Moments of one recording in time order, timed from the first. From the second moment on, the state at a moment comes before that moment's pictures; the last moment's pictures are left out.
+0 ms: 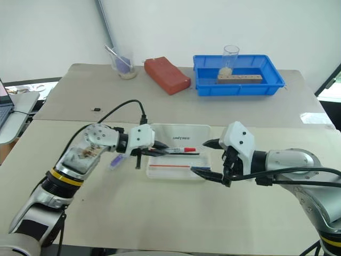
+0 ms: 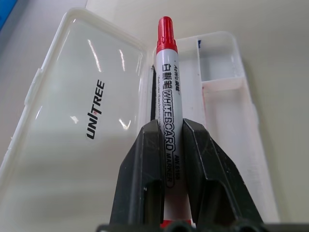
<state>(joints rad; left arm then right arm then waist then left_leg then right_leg) -0.62 0.53 -0.39 0.03 -0.08 0.22 -1.10 -0.18 -0.94 -0.13 -0.74 0.76 0.85 0.72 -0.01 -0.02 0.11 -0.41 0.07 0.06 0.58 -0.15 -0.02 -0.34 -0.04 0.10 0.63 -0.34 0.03</state>
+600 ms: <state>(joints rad) -0.60 0.46 -0.45 0.08 0.00 0.16 -1.07 -0.19 -0.91 -0.11 -0.77 0.77 0.88 0.63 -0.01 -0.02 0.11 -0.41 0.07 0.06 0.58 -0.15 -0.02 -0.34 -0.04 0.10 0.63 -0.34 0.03</state>
